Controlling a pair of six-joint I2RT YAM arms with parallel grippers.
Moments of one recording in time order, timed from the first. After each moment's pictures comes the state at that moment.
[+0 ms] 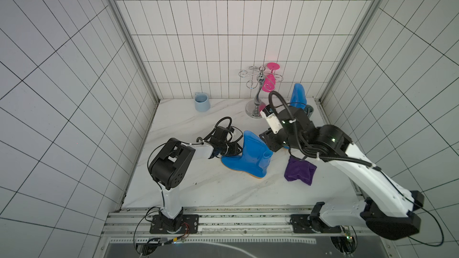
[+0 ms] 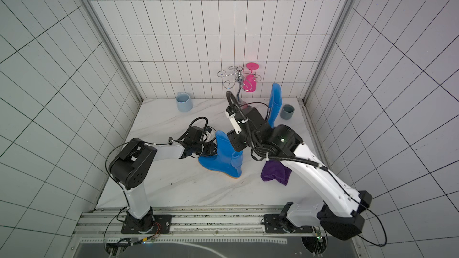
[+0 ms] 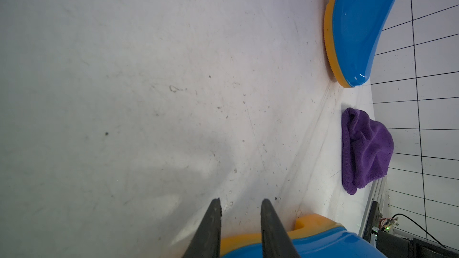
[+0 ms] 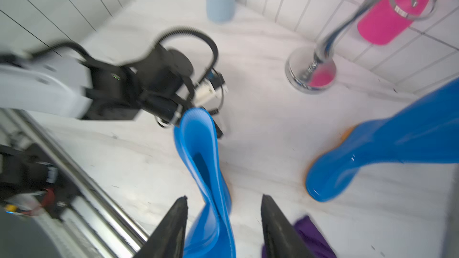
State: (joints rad) left arm -0.52 1.87 0.94 0.10 0.53 -0.55; right arm 0.87 1.21 1.62 -1.01 0.16 0.17
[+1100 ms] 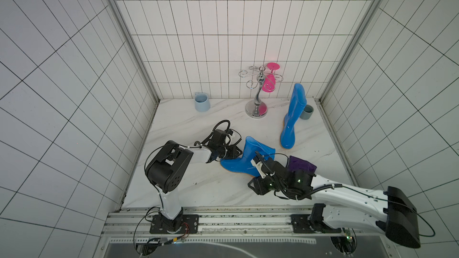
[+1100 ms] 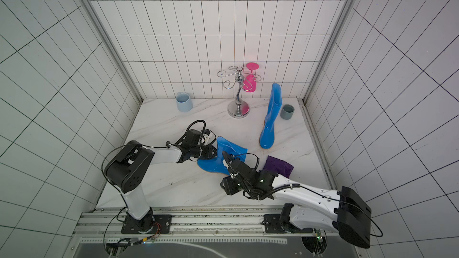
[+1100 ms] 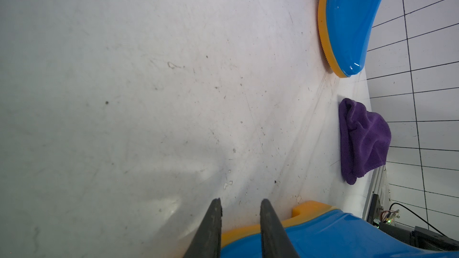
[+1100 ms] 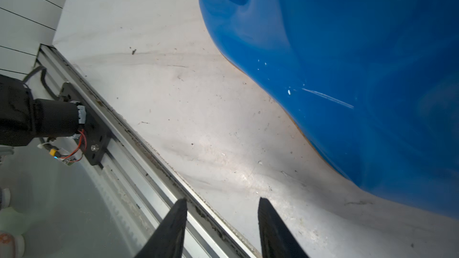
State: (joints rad) left arm -0.53 1.82 0.84 0.17 0.53 -0.55; right arm 1.06 1.13 0.63 -0.40 -0.06 0.65
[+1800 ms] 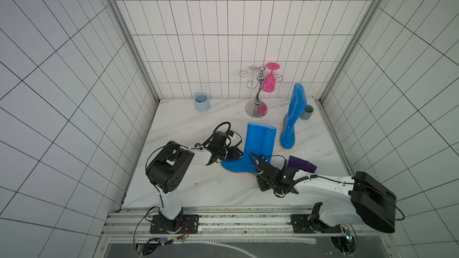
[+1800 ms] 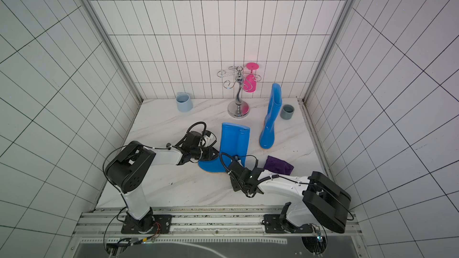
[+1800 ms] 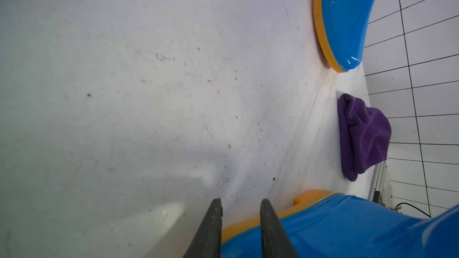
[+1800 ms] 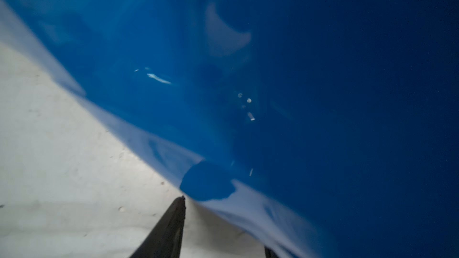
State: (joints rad) left arm -0.56 1.82 0.81 0.24 0.53 -0.55; right arm 0.97 1.36 0.60 -0.39 0.25 0.57
